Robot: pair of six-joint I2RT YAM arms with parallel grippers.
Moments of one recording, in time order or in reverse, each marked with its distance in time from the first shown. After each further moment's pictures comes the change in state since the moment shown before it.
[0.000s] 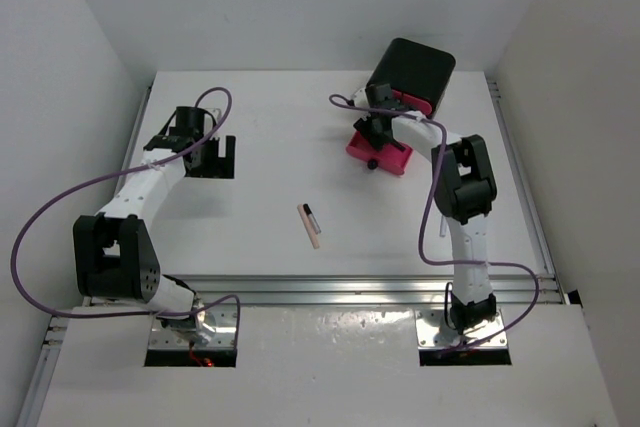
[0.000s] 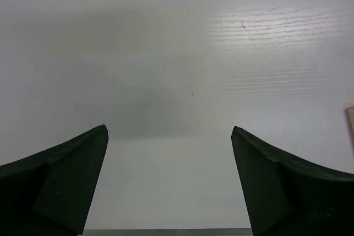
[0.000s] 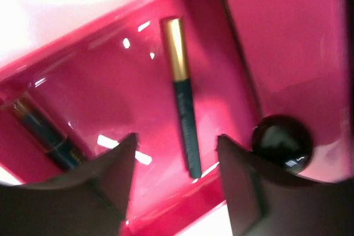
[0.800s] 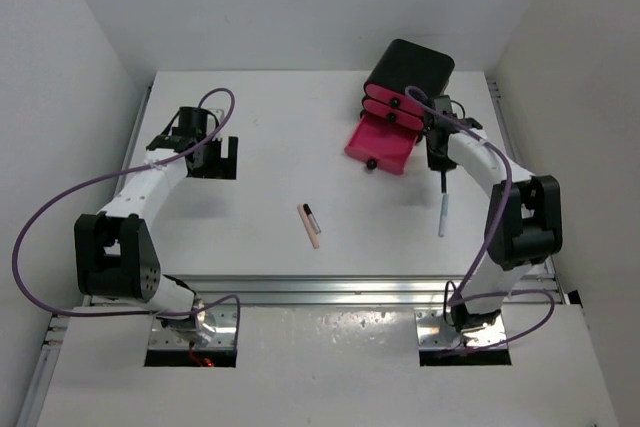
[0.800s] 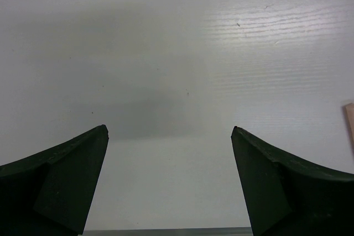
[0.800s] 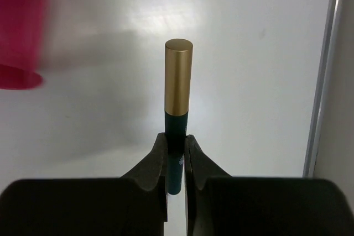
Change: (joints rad) left arm -0.015 0.005 0.000 0.000 0.000 0.000; right arm -0.187 -0.488 -0.449 -0.305 0.173 0.616
